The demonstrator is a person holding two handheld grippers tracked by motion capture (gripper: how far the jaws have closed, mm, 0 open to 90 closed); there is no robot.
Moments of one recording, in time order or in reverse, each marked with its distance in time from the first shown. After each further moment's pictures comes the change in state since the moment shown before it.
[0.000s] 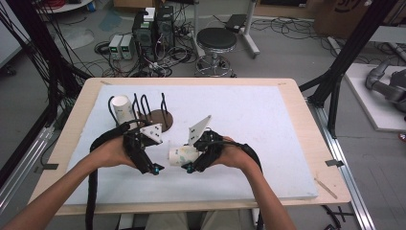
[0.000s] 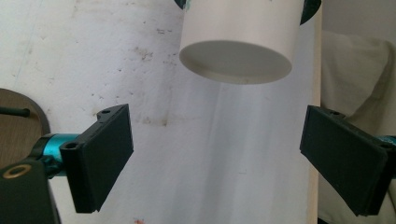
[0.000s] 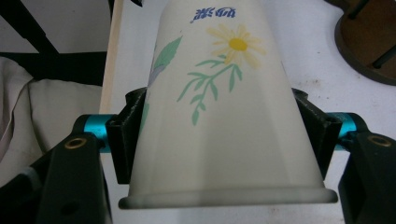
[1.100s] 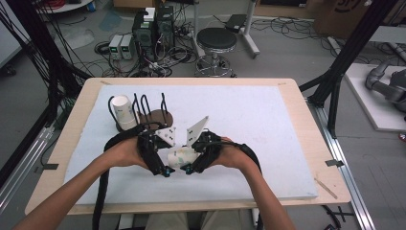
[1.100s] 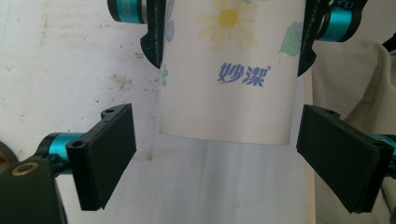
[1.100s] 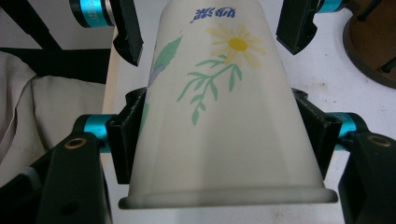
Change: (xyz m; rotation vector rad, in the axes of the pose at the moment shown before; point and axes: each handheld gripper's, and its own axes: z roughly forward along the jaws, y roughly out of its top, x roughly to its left) left arm -0.003 0.023 0.022 0.015 -0.051 0.041; right arm 0.001 0.003 0.003 0.011 0.012 -0.014
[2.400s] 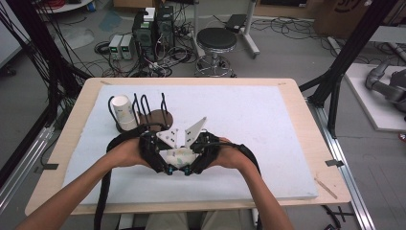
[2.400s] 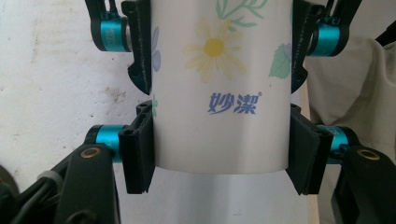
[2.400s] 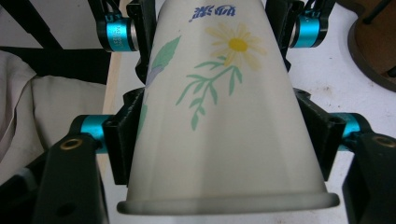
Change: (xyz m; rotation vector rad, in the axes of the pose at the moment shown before) left arm -0.001 0.002 0.003 -0.020 -0.014 0.052; right arm 0.001 0.002 0.005 -0.004 0.005 -0.009
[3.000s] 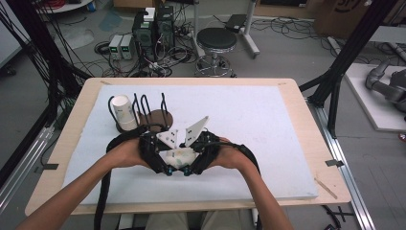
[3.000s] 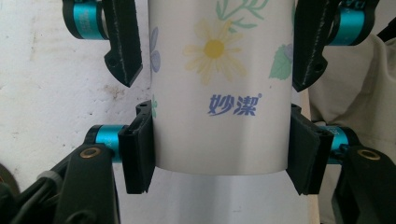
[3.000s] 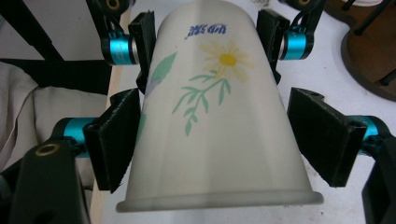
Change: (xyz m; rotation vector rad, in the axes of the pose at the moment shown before) left arm -0.001 -0.001 0.001 0.008 0.000 0.002; right arm 0.001 0.001 -0.003 -0.043 -0.008 0.010
